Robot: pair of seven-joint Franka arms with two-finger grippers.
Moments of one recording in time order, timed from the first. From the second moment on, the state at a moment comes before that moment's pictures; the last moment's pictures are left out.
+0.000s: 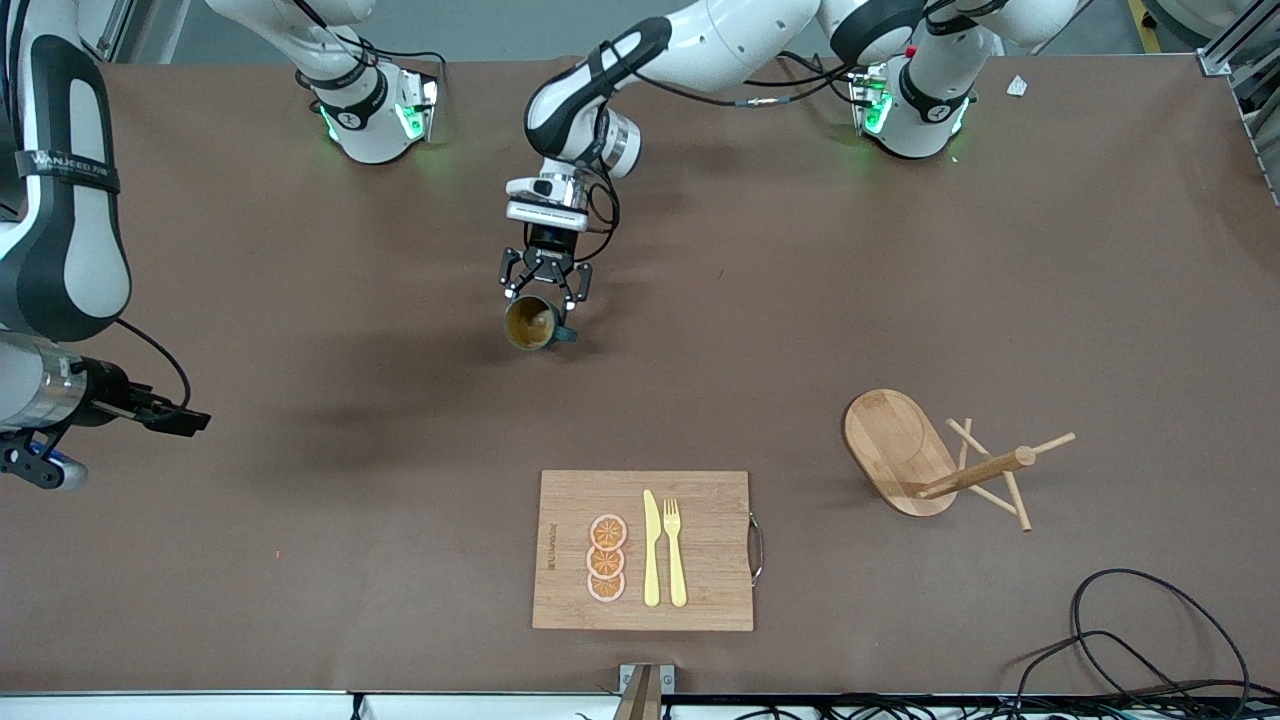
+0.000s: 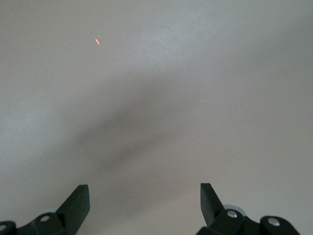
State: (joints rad) left arm -0.99 0.98 -0.33 -1.49 2.03 1.99 -2.42; right arm -0.06 0.41 -0.07 -1.51 0.04 1.78 0.35
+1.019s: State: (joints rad) left arm -1.02 1.10 -0.32 -1.49 2.20 1.83 -2.48; right arm 0.15 0.41 -0.07 -1.56 0.04 1.78 0.98
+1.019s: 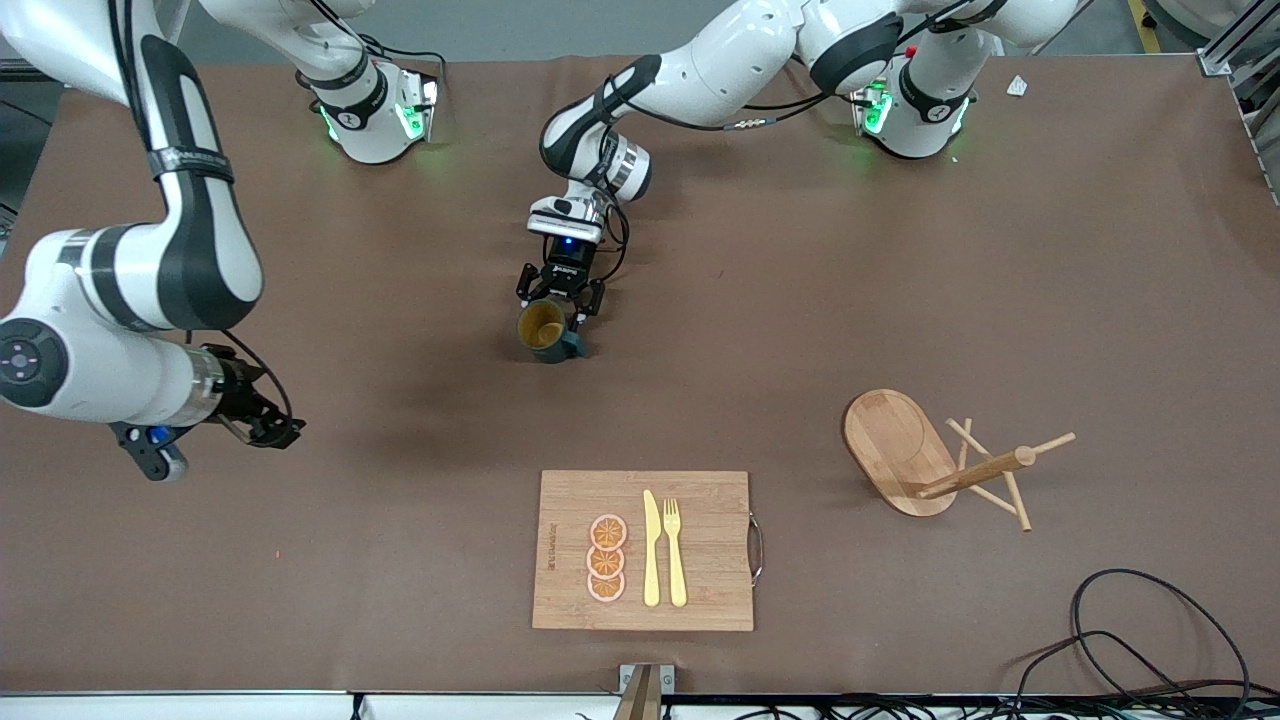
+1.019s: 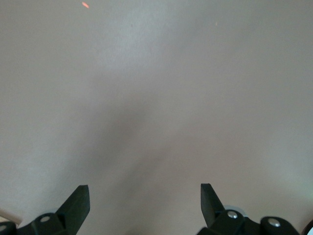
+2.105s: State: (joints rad) left arm -0.89 0.91 -0.48 -1.45 1.47 1.94 -2.18; right arm 0.37 0.41 -0.07 -1.64 0.04 1.85 1.53
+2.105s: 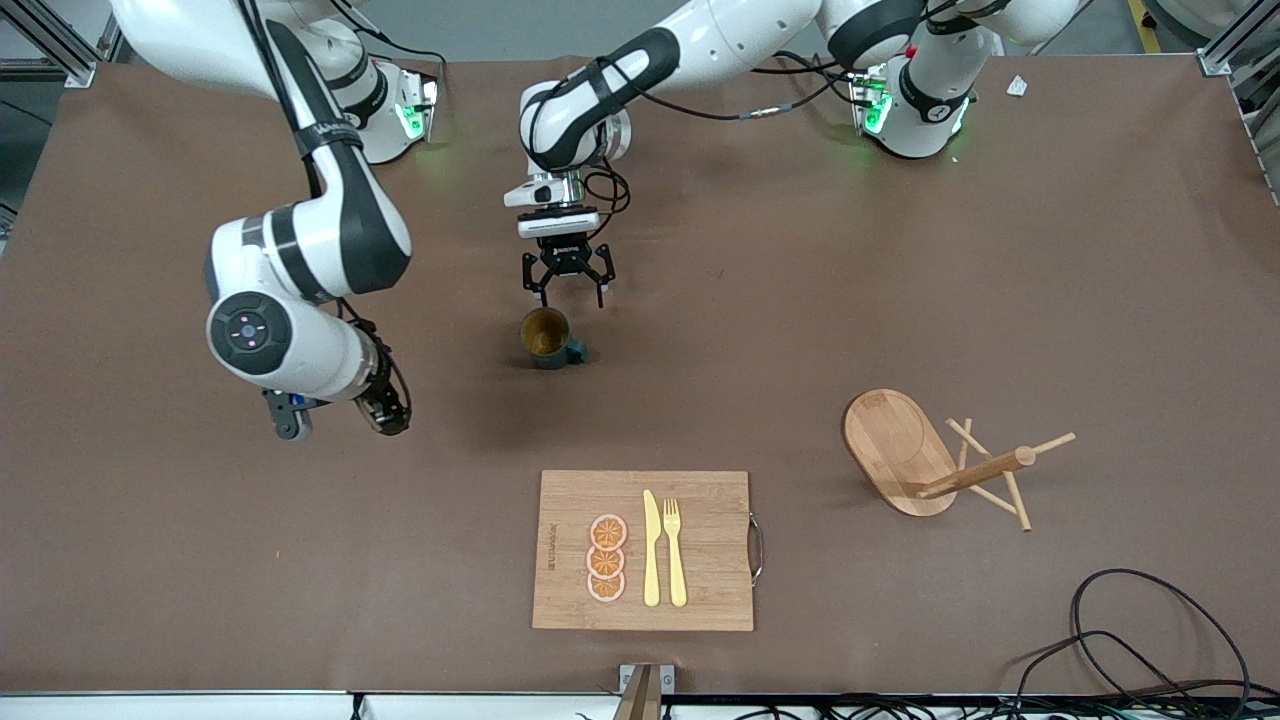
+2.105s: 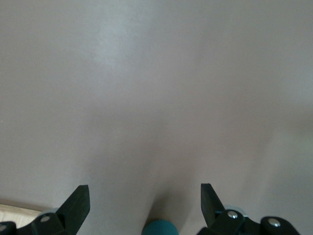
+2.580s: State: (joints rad) left arm -0.33 0.80 -1.00 -1.65 1.44 1.94 -1.99; right arm 0.41 0.33 -0.07 -1.79 0.08 1.94 1.68
